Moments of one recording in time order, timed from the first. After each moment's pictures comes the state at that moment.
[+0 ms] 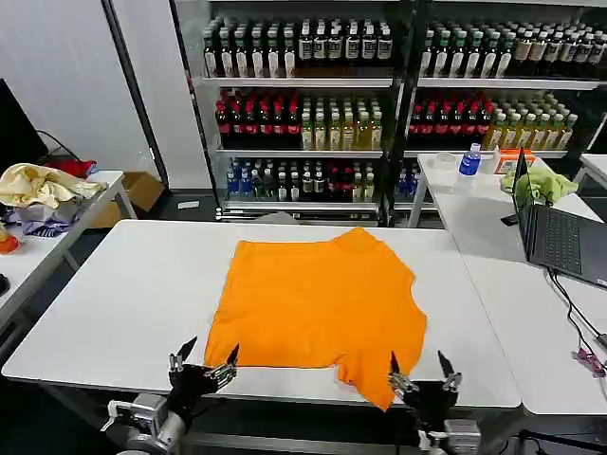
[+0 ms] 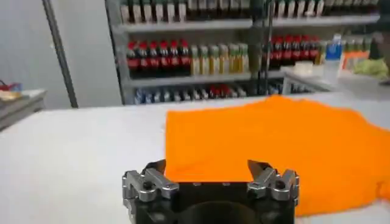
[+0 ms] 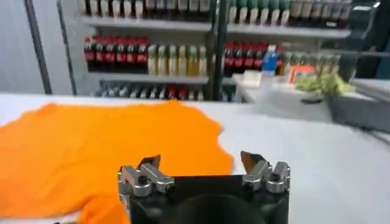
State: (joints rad) left arm 1.54 -1.16 -0.44 -2.17 -0.33 0.46 -0.12; right arm -1.63 1.38 0.30 2.20 0.09 -0.43 0.32
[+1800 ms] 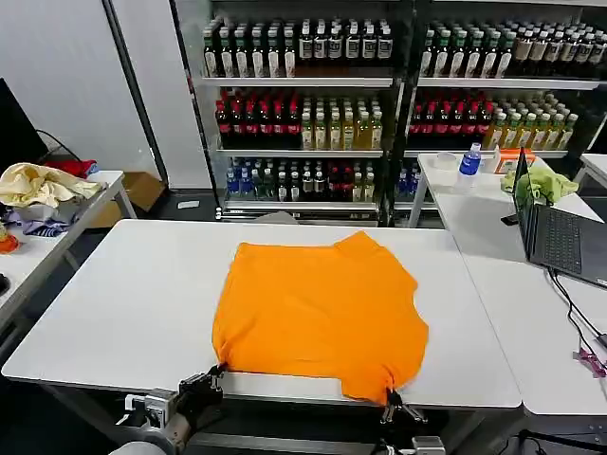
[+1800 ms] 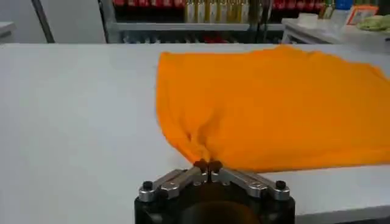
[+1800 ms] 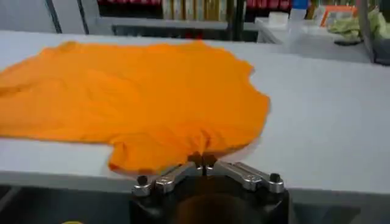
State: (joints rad) left arm 1.53 -1.15 -0.45 -2.13 -0.44 0.52 -0.09; right arm -1.75 1.35 0.32 2.31 0.13 -0.44 0.30
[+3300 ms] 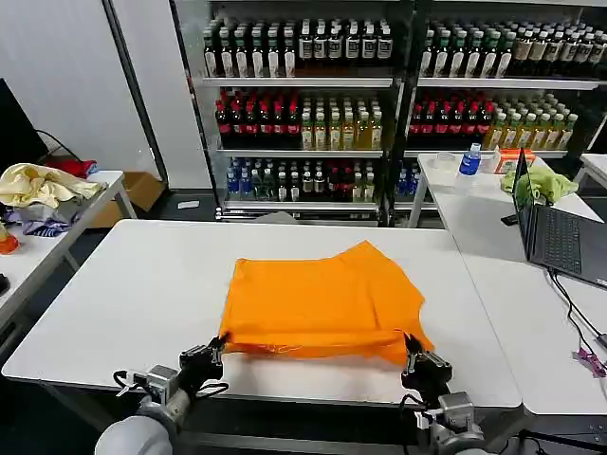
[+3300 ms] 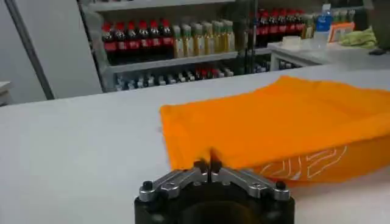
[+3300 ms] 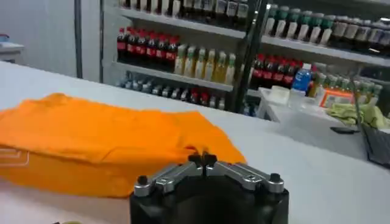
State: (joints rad) left arm 1.34 -1.06 -0.35 -2.01 -0.38 0.48 -0.09; right arm -1.45 1.20 0.34 2.14 0.12 -0.44 0.22
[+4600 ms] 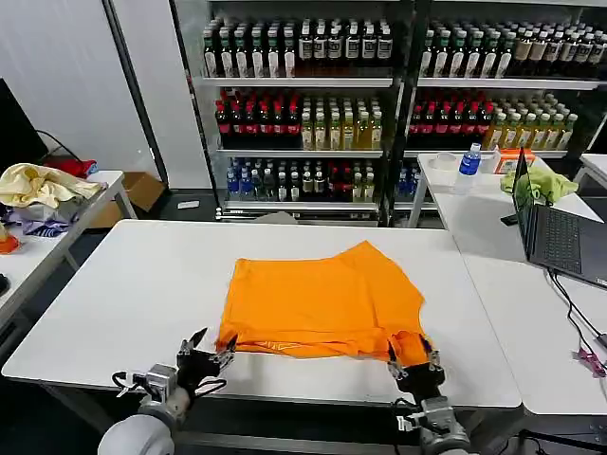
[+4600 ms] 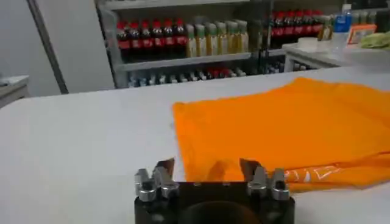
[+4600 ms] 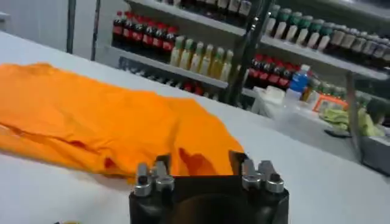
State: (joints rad) left arm 1.40 -1.09 -0.41 -2.02 -0.41 0.47 -0.11; right arm -1.55 1.24 0.42 2.11 0.04 -0.38 0.23
